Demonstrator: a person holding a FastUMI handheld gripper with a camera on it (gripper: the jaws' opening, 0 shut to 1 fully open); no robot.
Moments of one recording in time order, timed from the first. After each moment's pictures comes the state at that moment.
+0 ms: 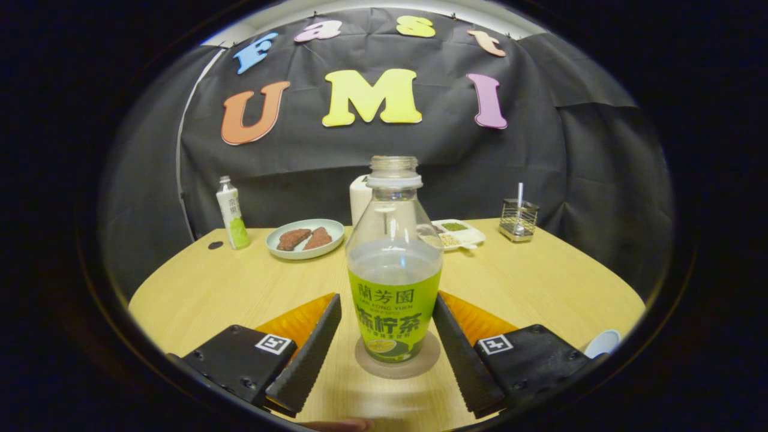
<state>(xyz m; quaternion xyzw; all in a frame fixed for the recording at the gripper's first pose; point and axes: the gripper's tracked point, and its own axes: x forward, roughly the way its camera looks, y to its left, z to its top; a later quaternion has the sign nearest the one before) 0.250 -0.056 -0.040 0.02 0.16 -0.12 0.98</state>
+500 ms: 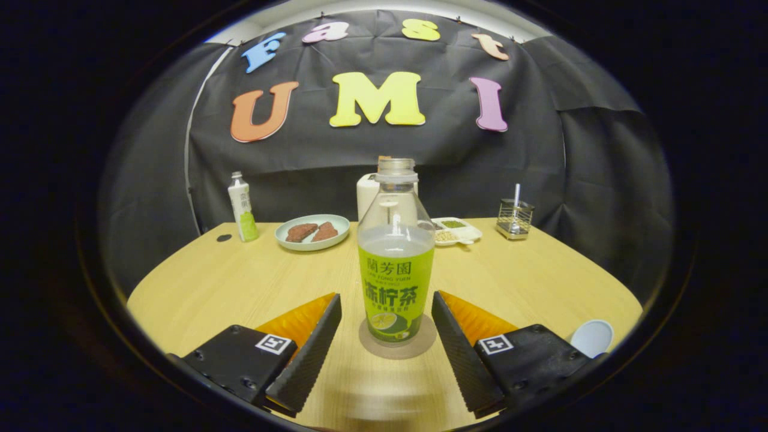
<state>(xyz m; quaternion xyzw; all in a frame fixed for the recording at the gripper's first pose) 0.208 -0.045 -0.042 -0.01 0.16 -0.11 0.98</state>
